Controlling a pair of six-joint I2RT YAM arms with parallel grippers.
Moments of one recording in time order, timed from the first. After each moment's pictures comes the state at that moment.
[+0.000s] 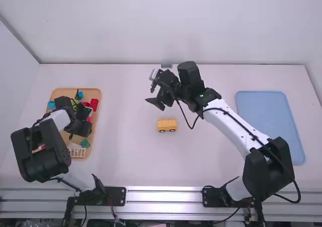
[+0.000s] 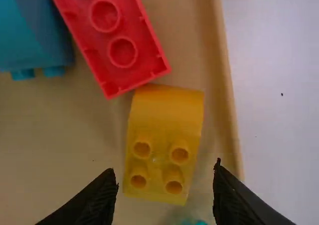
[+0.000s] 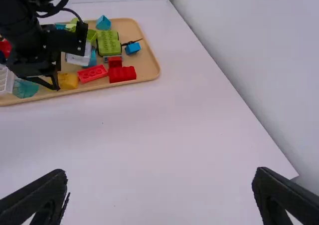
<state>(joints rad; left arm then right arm) 0.49 1.69 0.86 -0.52 0.05 0.67 0.52 1.59 1.22 -0.19 -0.56 -0.50</state>
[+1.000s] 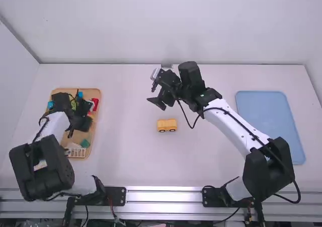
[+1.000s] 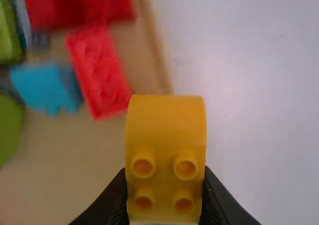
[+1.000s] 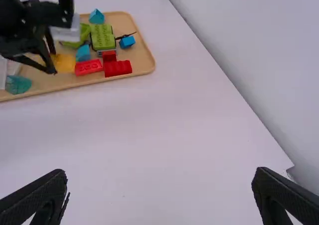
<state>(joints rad) 0.41 1.48 0.87 -0.60 0.20 0.70 0.50 1.59 1.22 -0.22 -0.53 -0.51</state>
